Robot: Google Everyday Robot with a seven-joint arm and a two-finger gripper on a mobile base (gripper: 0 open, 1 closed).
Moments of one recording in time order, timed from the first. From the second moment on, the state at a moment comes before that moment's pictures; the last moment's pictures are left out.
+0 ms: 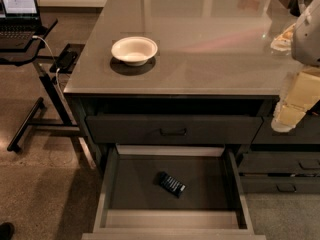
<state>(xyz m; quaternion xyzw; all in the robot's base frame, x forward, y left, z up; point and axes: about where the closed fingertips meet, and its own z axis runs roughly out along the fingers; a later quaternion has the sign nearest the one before) 0.438 -0.217 0.976 -0.60 0.78 -0.03 0.16</state>
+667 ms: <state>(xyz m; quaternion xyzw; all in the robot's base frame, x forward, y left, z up) 0.434 -0.211 0.960 -0.61 0.78 -0.05 0.16</state>
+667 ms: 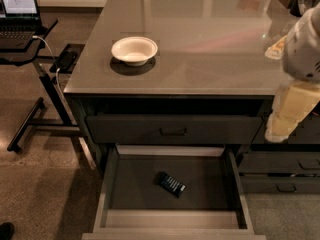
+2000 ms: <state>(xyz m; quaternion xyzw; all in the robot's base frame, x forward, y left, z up) 0.455 -0.198 0.770 -0.55 0.80 0.11 0.18</state>
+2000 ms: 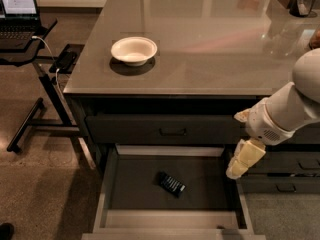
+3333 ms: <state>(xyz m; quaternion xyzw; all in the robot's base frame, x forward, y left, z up) 0.493 -0.180 0.595 -0.47 0.79 0.27 0.28</state>
